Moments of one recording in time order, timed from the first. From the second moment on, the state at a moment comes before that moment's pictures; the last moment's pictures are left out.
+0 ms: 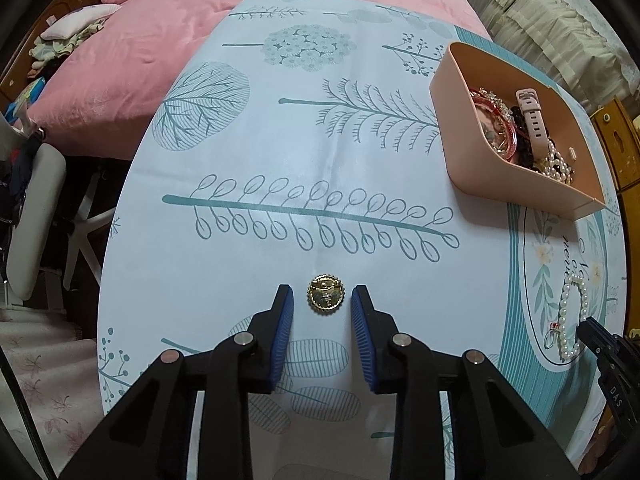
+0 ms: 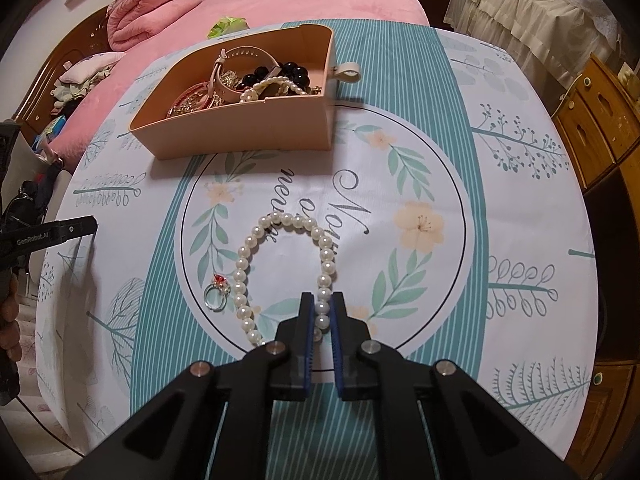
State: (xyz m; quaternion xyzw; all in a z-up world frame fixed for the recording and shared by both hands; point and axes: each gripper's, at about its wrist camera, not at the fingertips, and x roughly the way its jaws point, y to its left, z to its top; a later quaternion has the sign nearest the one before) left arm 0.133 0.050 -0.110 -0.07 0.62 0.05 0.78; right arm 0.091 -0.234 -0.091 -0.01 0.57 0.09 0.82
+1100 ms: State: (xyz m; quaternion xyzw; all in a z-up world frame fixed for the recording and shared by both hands) left arm 0.159 -0.034 -0.036 0.03 0.57 -0.02 0.82; right arm 0.086 -0.229 -0.027 0.03 0.50 0.14 0.86
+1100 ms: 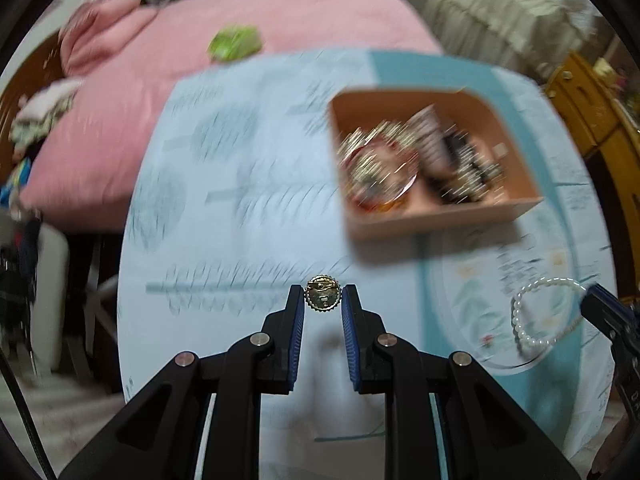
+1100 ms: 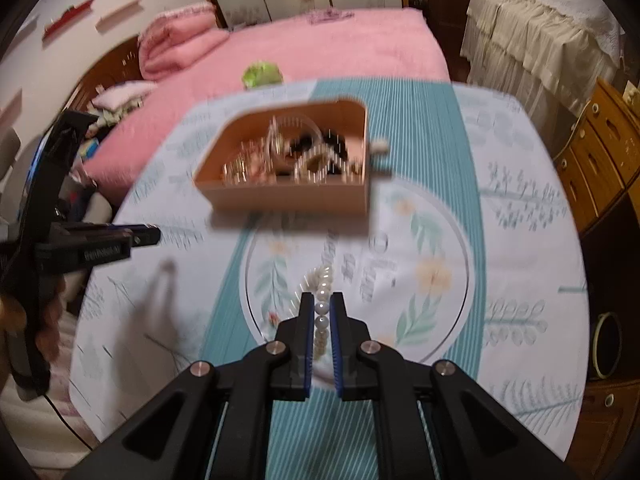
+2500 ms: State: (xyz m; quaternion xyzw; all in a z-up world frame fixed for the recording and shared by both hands) left arm 0.231 -0.077 -0.022 0.05 0.51 -0.02 0.86; right arm 0.208 -0.212 -0.008 0.05 0.48 0.14 0.86
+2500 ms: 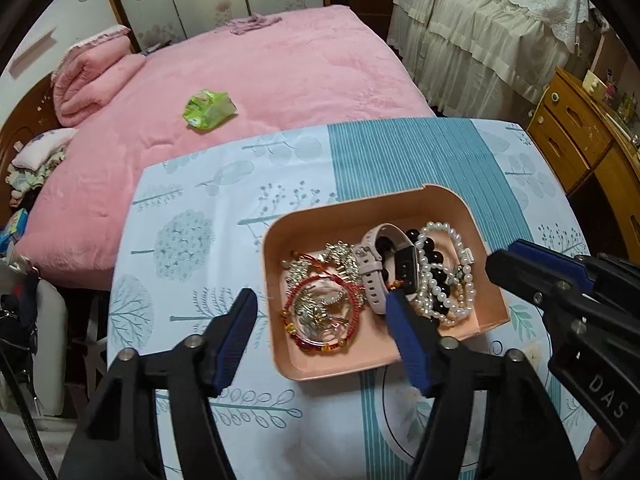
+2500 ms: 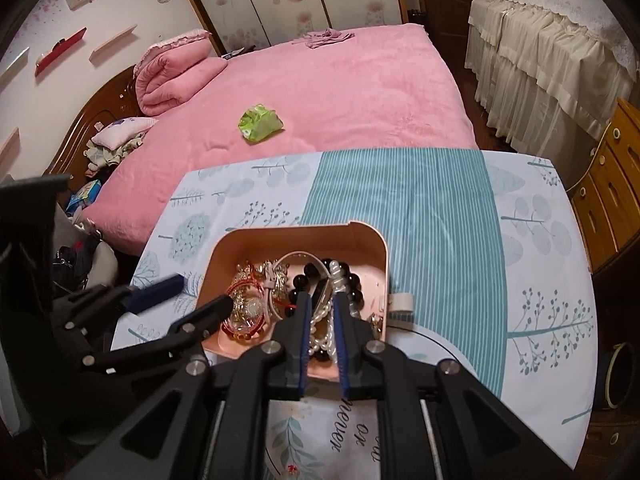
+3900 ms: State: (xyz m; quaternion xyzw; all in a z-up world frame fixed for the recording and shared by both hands) left arm 0.106 -0.036 -0.080 0.02 0.57 -0.01 0.82; right arm 0.085 -0.200 -0.090 0.10 0.55 0.16 0.82
